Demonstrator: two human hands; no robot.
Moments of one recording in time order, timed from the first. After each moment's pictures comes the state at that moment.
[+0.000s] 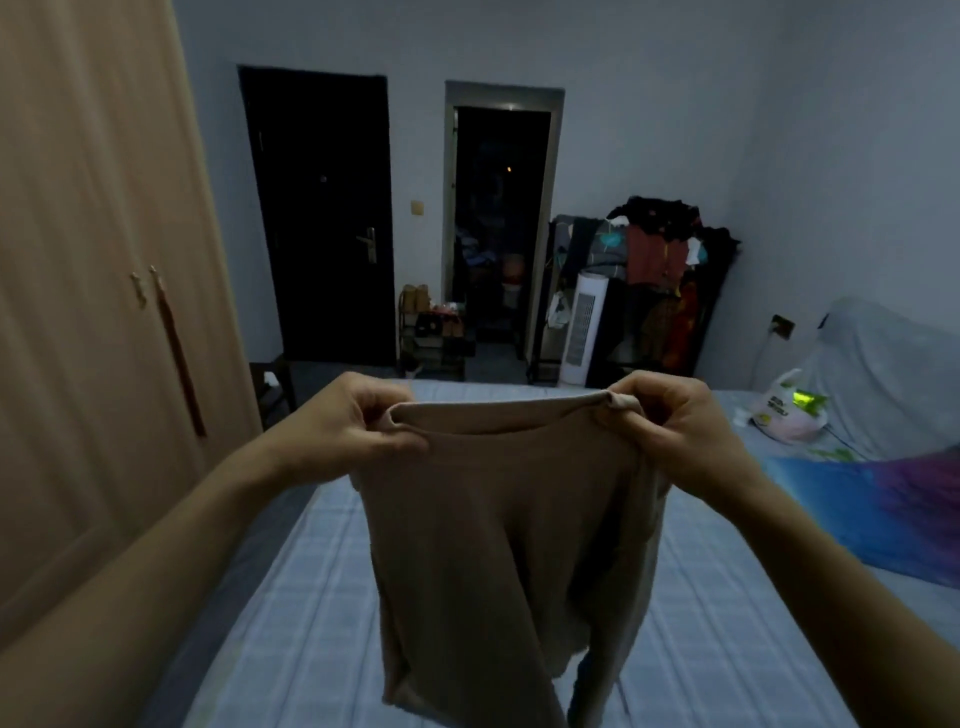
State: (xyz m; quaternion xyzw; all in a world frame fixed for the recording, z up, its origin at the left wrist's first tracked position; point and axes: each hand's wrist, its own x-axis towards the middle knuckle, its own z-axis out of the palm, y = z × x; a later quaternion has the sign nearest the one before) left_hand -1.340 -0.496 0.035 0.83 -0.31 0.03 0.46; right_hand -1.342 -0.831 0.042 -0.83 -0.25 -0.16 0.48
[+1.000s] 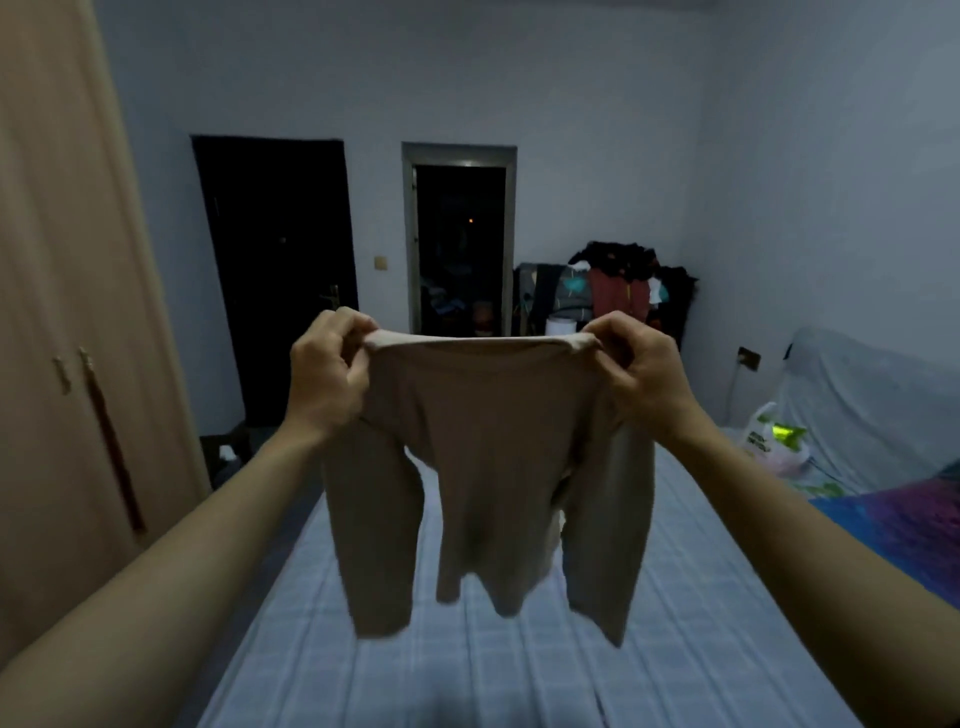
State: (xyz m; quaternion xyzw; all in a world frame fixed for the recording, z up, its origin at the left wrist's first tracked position) left_hand -1.145 -0.524 0.079 0.77 -0.18 0.50 0.34; right_hand -1.170 -0.856 0.095 -0.80 -0.26 -0.39 0.38
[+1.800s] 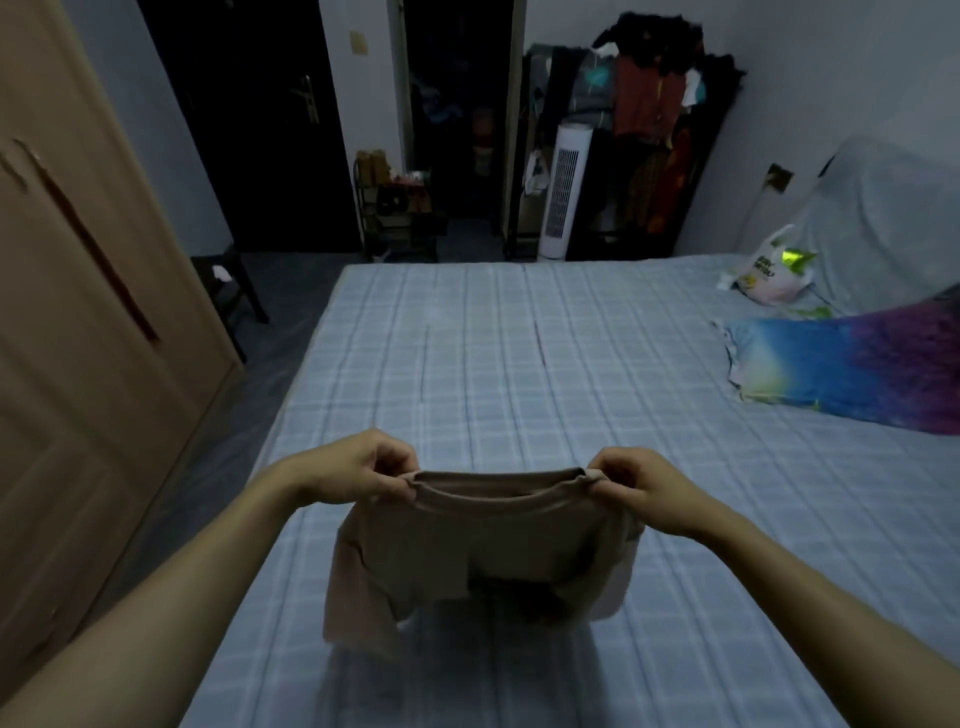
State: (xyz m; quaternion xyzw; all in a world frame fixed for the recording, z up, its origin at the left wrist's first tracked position) left_hand -1.282 -0.508 -0.151 0.83 -0.23 -0.30 0.40; right_hand -1.312 -0.896 -0.186 -0.90 -0.19 0.07 0.39
